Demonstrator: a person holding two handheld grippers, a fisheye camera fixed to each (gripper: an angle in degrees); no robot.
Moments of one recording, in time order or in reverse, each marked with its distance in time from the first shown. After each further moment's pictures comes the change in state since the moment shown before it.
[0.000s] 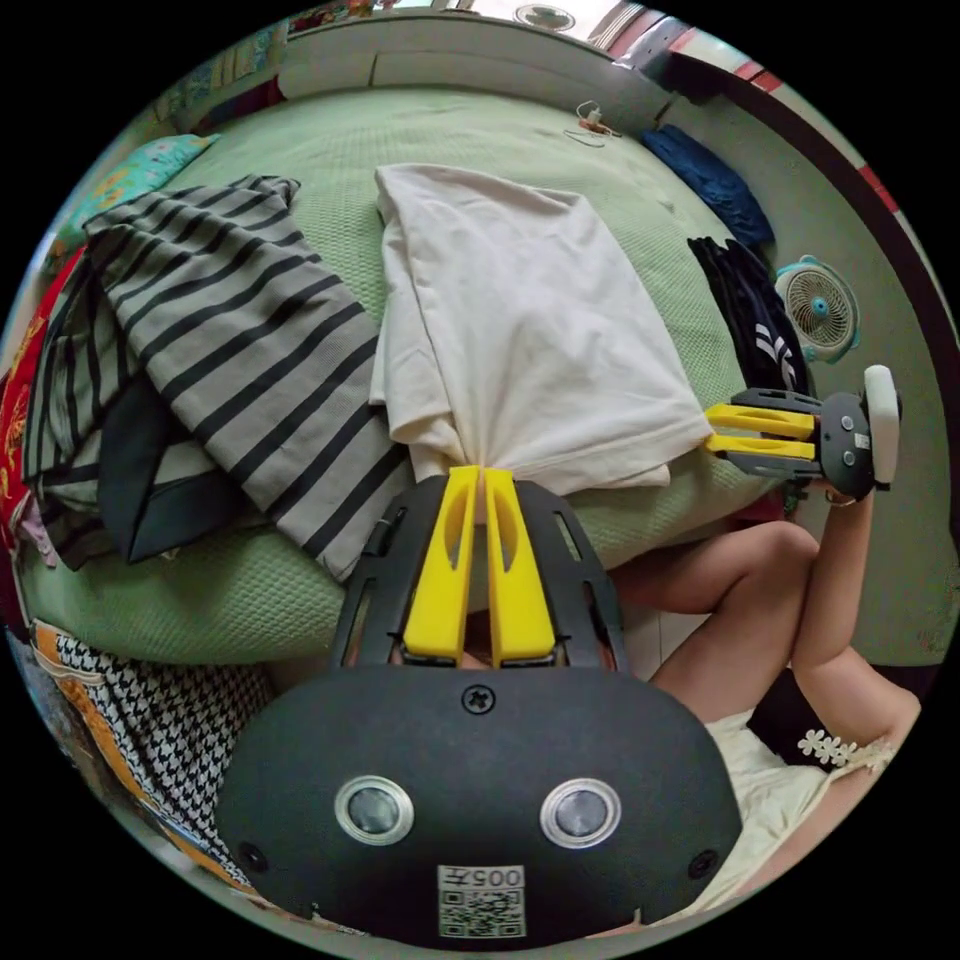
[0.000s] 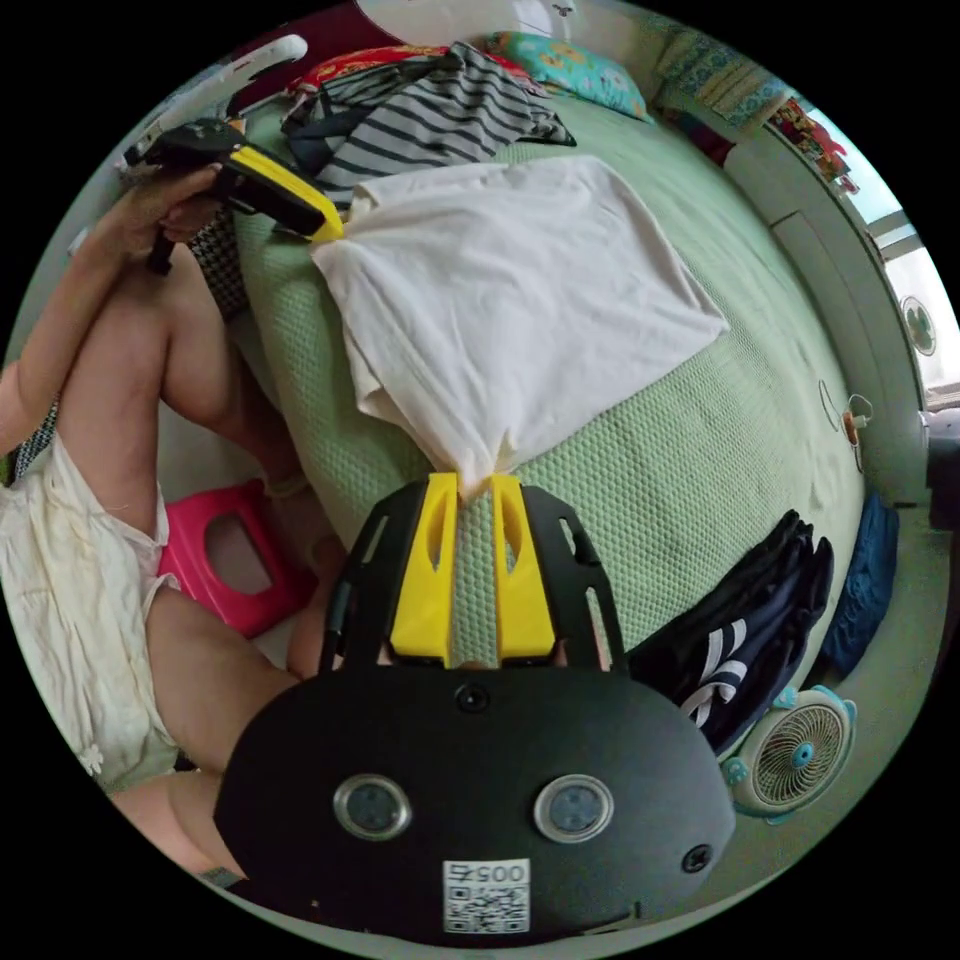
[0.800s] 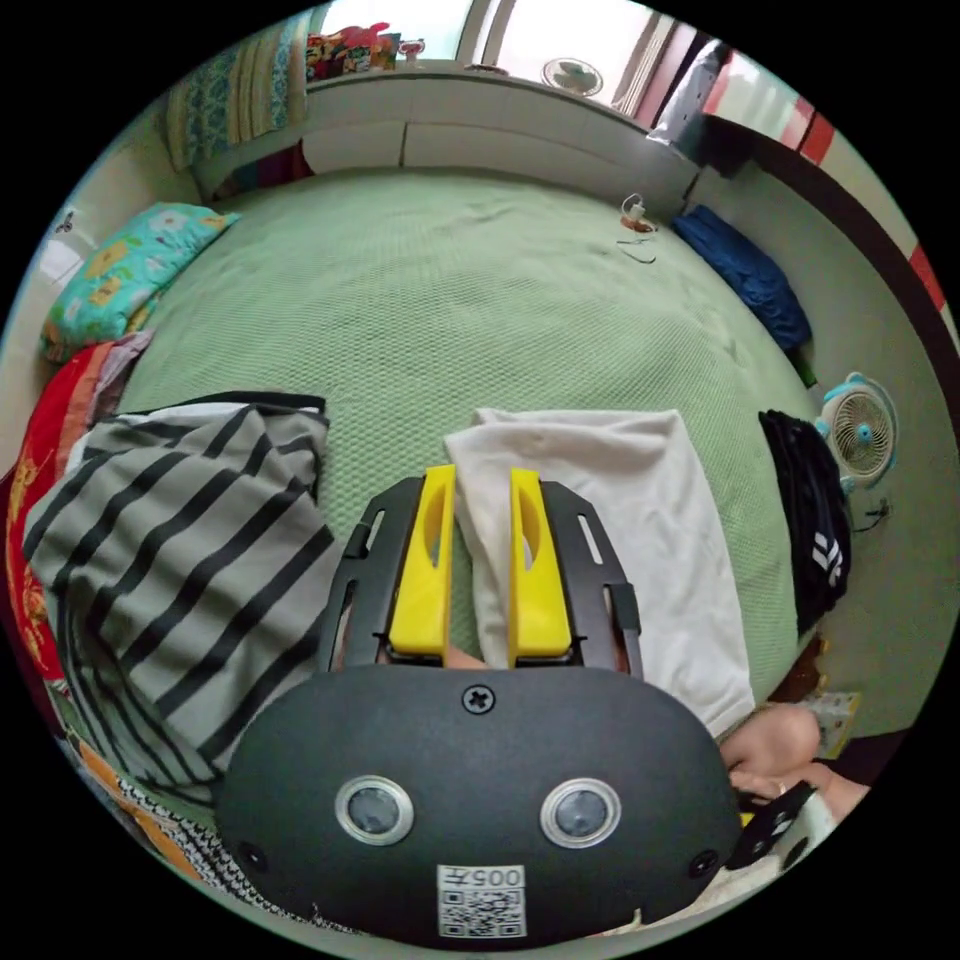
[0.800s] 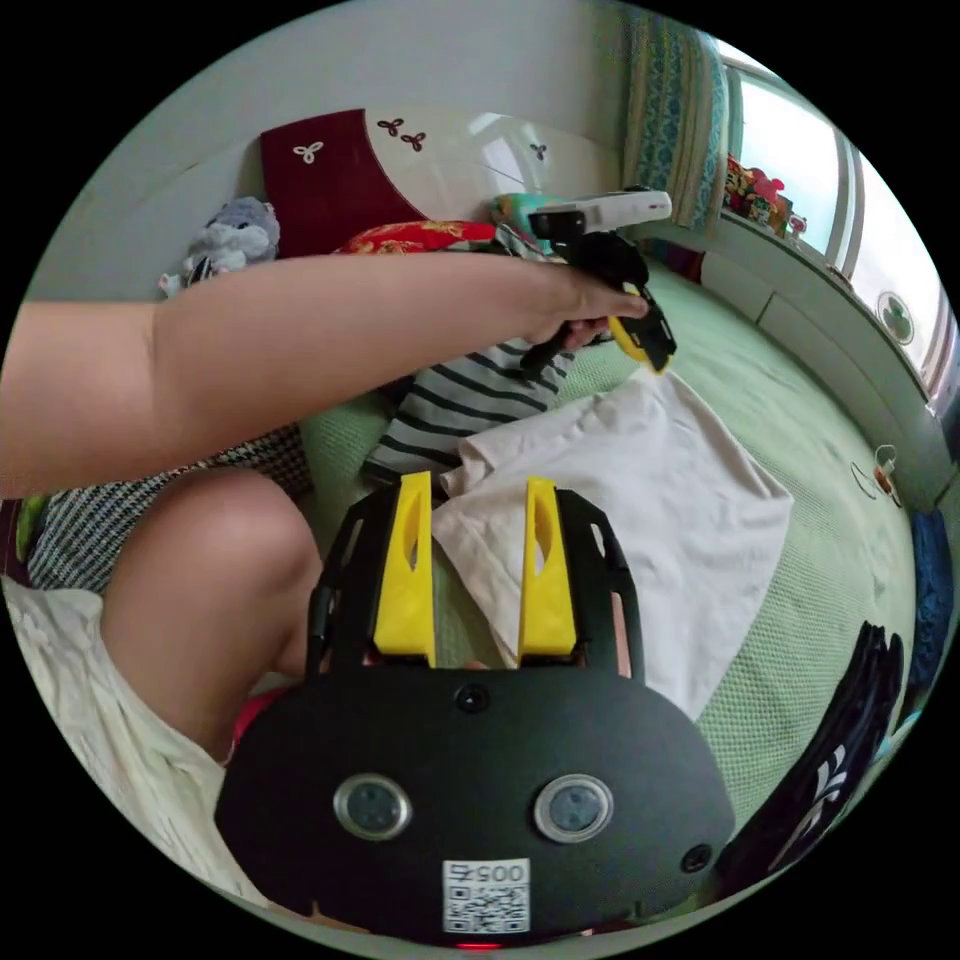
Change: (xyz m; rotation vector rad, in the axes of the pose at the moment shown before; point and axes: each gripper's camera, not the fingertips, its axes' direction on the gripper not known) left arm -0.041 -0.230 0.001 0.164 -0.054 -0.032; right arm -0.095 -0.095 0.003 0.486 -0.063 0.078
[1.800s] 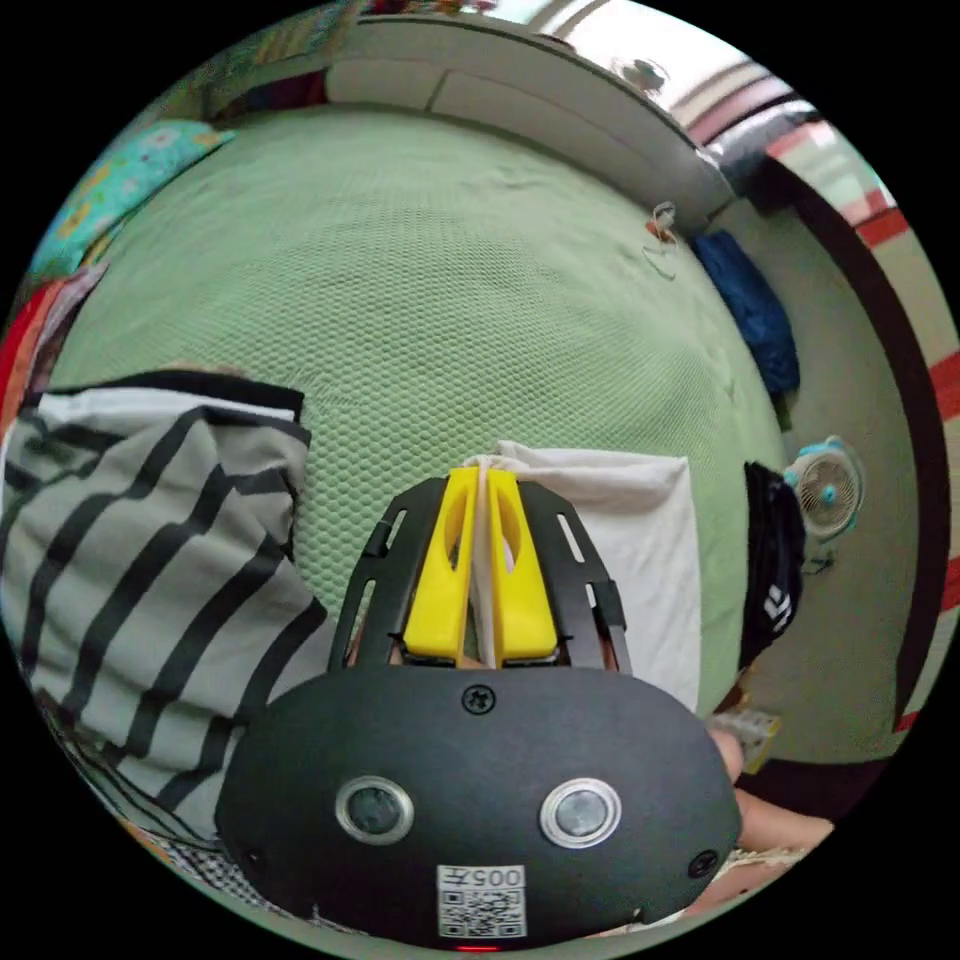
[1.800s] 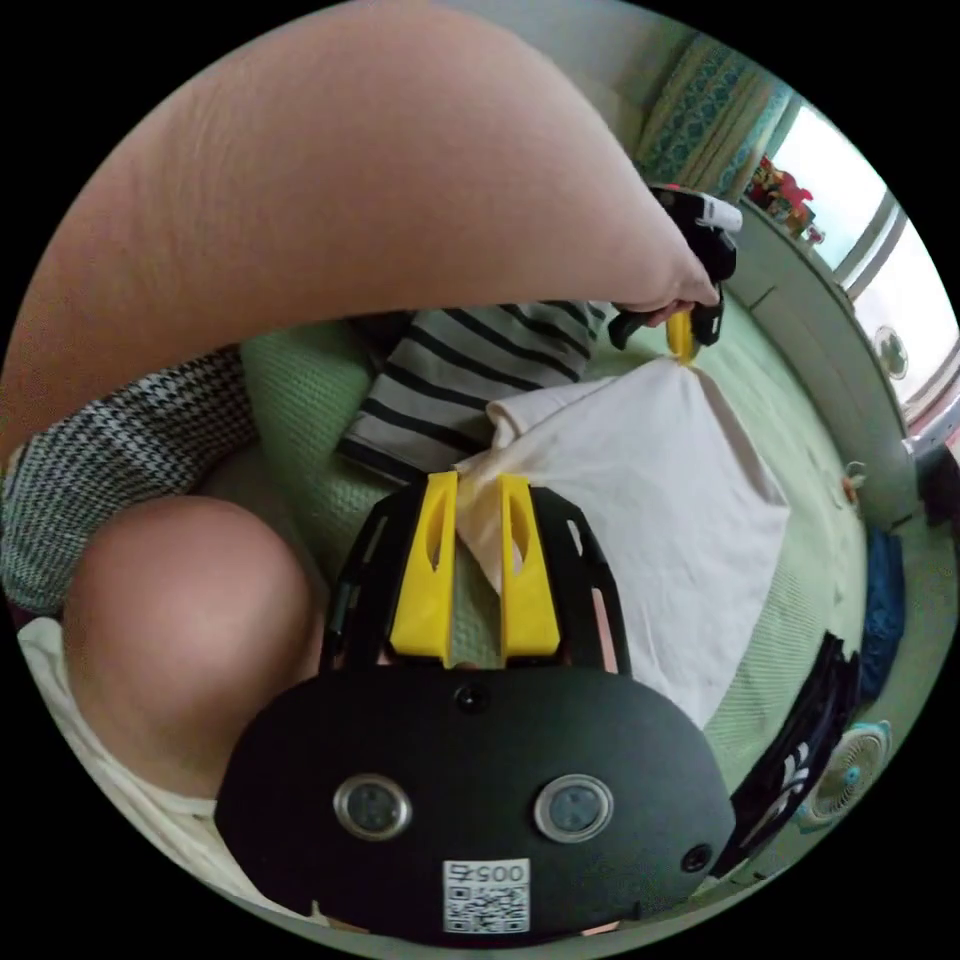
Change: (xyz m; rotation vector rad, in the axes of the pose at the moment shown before) left arm -0.017 -0.052 0.014 -0.043 0.193 -0.177; right arm -0.017 -0.054 0.041 -0.166 0.019 -0.034
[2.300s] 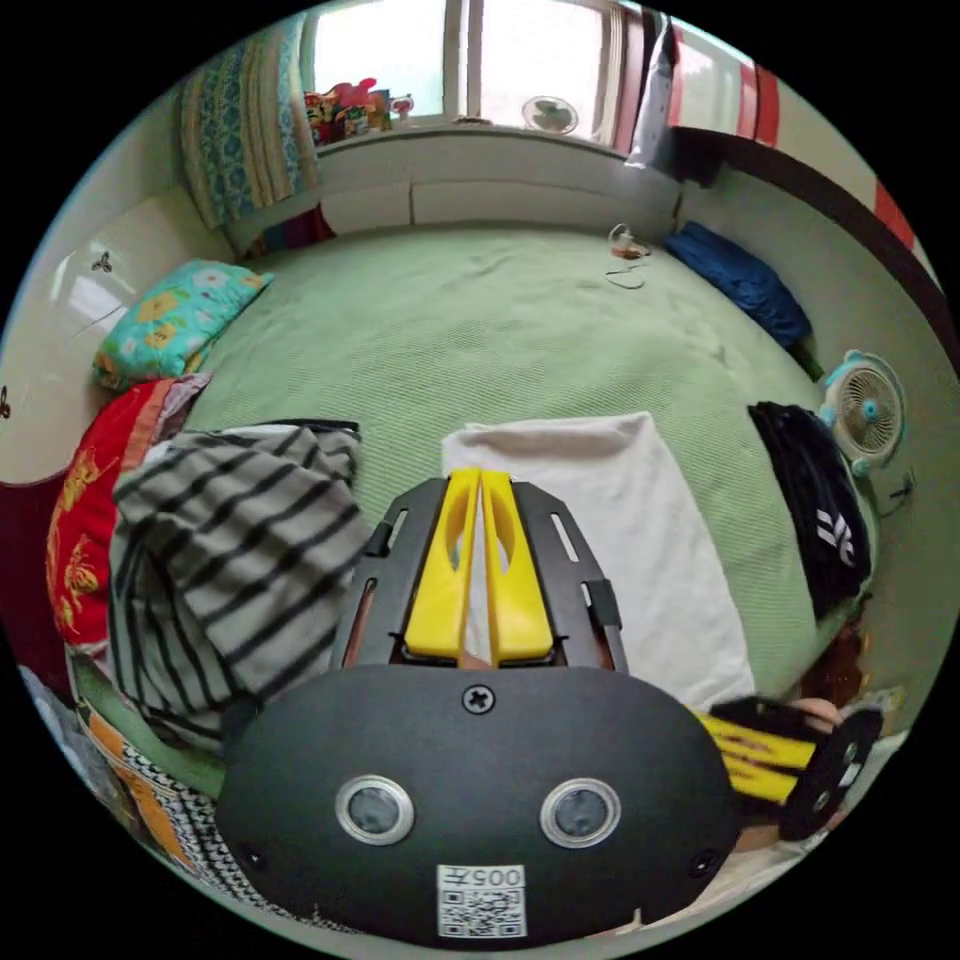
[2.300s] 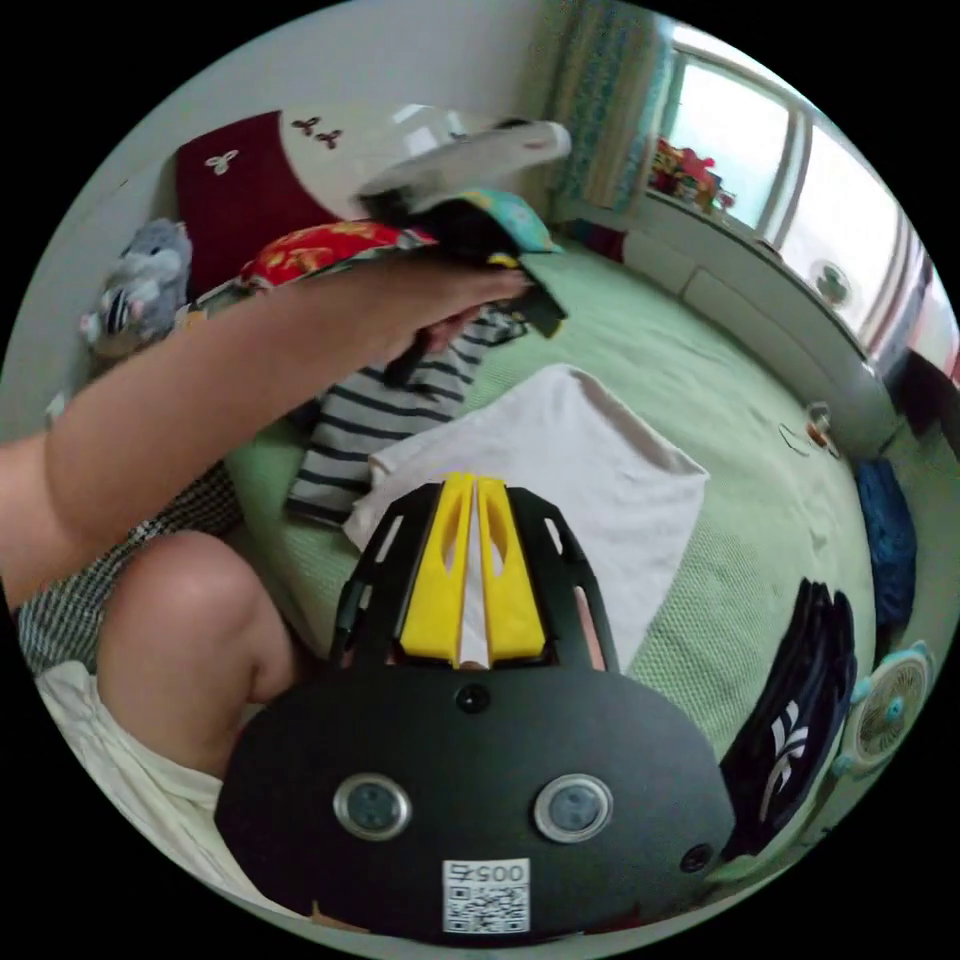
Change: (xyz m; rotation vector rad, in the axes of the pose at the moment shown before) left arm 0.104 0.123 -0.027 0.218 -0.307 0.215; right arm 0.110 0.010 -0.061 0.125 0.128 0.219
